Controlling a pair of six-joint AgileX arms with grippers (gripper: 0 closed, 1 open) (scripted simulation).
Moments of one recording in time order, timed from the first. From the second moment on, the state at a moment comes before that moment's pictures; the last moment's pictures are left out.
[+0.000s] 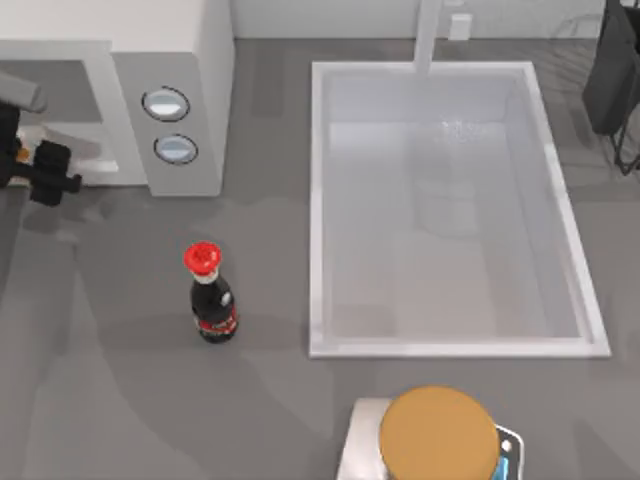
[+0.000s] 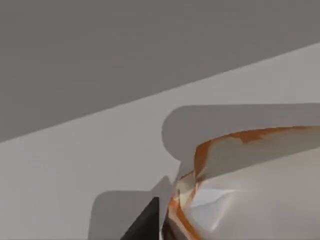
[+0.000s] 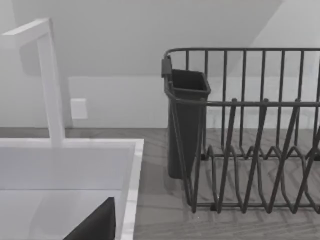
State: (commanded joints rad) left arm 0.11 1.95 0.97 0.29 0.18 0.40; right arm 0.00 0.00 0.00 0.00 0.00 0.00
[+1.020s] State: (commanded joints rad) left arm 0.14 2.07 0.81 0.90 0.17 0.08; right arm 0.00 0.00 0.00 0.00 0.00 0.00
